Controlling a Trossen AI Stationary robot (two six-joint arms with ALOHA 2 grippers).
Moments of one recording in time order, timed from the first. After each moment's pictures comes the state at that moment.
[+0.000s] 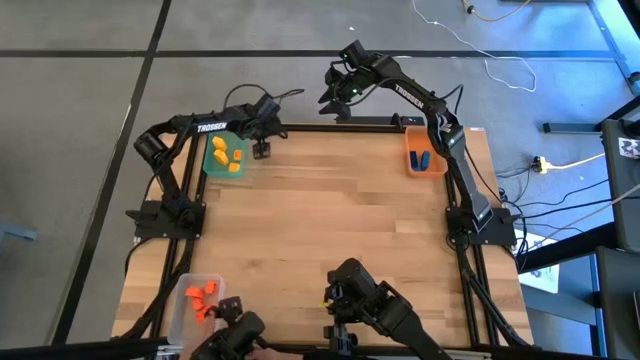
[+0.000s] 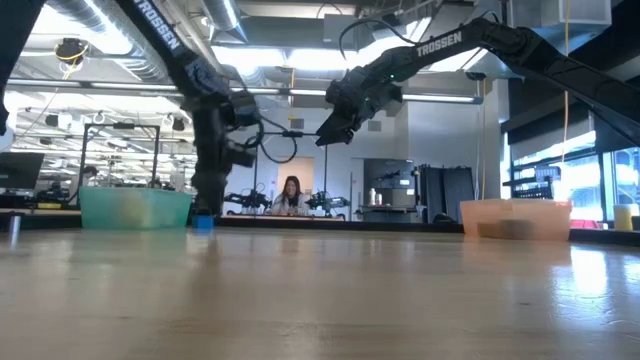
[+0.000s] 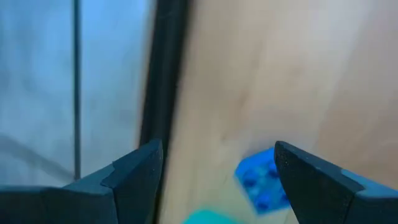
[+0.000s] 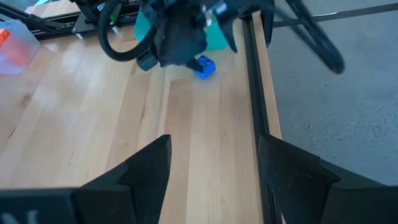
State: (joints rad) left arm 0.84 1.75 1.07 -0.42 -0.24 0.70; right arm -0.79 2.35 2.36 -0.93 -0.74 -0.50
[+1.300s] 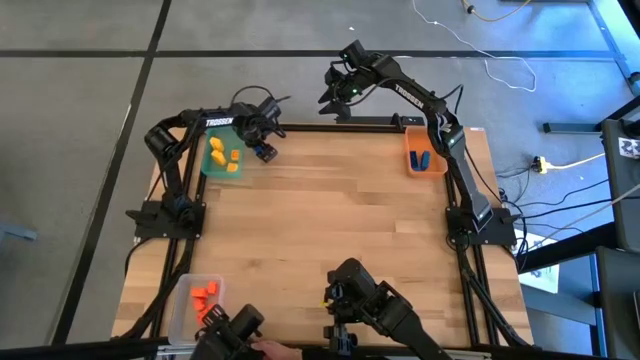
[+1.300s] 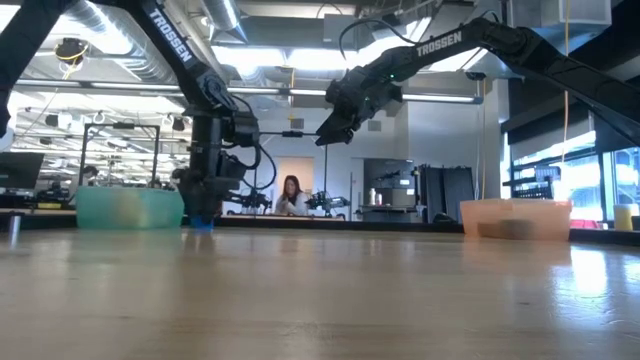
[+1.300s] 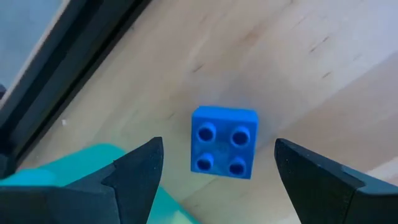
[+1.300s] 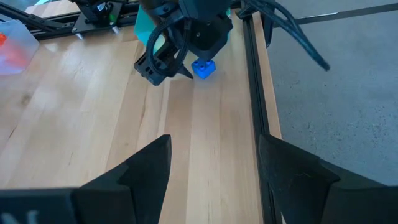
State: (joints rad) left arm 0.87 1.86 1.16 -0.69 -0.18 0.03; right arm -0.79 2.35 2.36 -0.93 -0.74 -0.50
